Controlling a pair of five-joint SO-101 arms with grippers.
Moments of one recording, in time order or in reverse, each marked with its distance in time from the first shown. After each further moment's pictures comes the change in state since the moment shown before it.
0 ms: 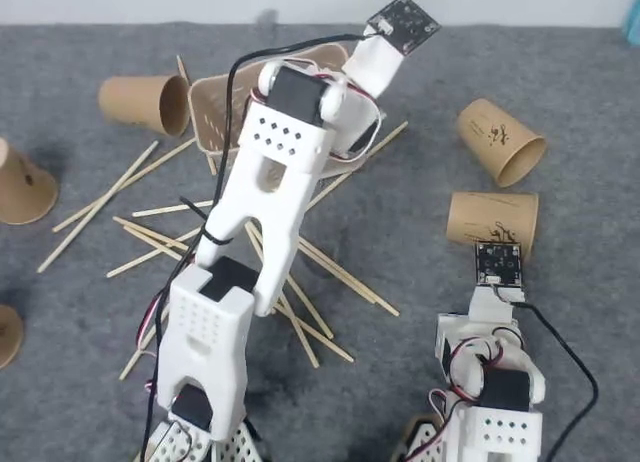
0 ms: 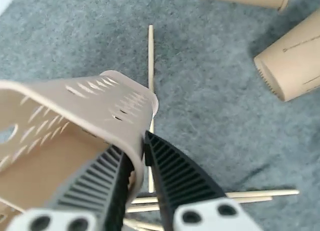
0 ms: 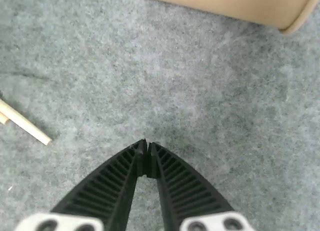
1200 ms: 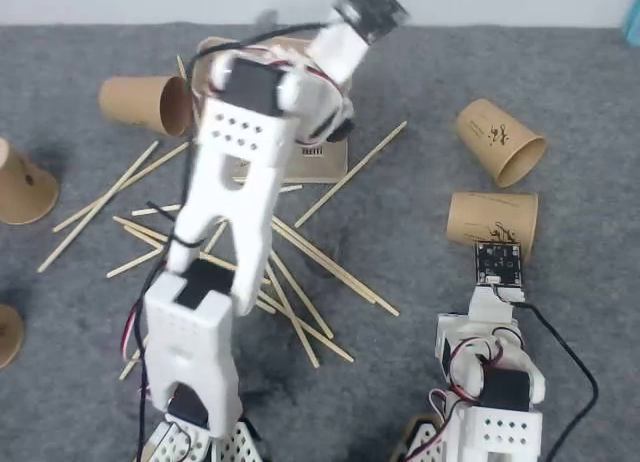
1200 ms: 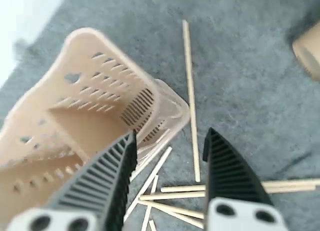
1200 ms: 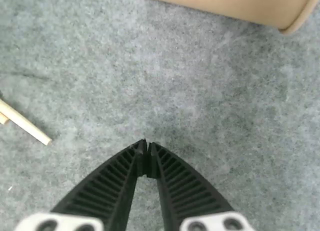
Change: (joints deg) left arm -6.1 -7.5 1.5 0.2 -5.5; right arm 0.0 0.0 0.0 0.0 0.0
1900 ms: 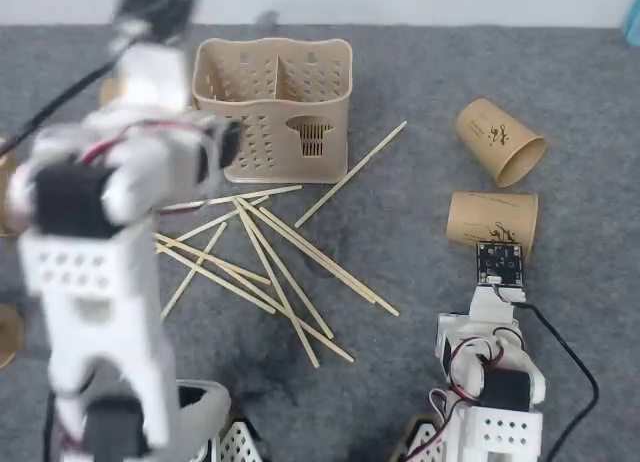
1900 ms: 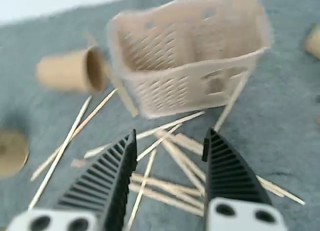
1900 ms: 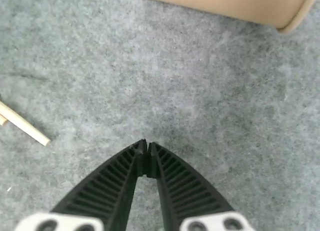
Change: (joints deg) left arm -19.2 -48.7 40.9 0.0 19.1; right arm 0.4 0.0 0.0 0.0 0.0
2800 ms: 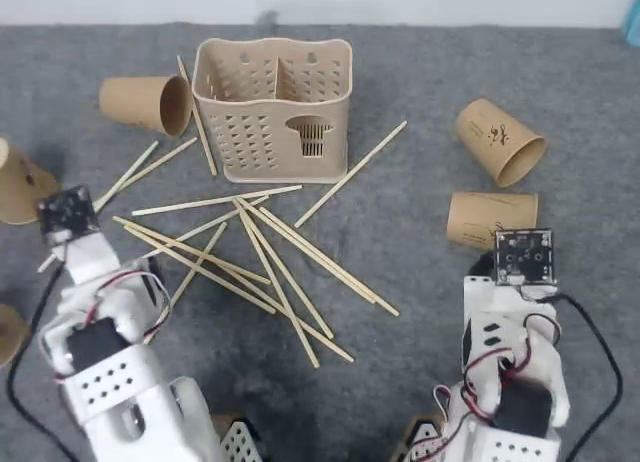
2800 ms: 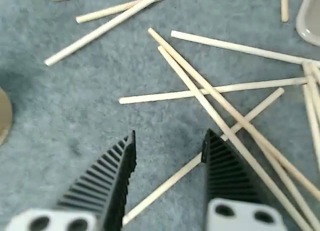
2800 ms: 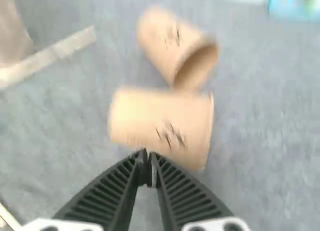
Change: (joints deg) left arm -29.9 -42.3 89.9 -40.0 1.3; right arm 3.3 -0.2 -17.7 -10.9 11.3
